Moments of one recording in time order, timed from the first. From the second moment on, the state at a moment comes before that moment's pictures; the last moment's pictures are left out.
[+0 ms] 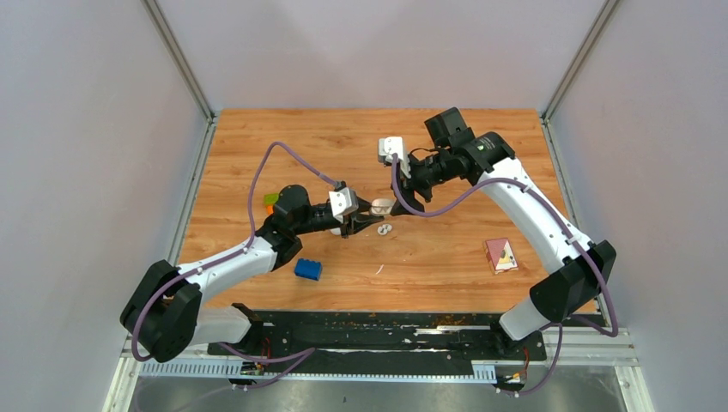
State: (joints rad) left arm -0.65 1.25 0.62 0.63 0.71 0.16; right arm 0.54 1.55 1.65 -1.05 -0.75 -0.81
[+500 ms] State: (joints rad) left arm -0.65 1.25 0.62 0.63 0.72 0.17; right arm 0.55 1.58 1.65 -1.01 -0.74 -0.75
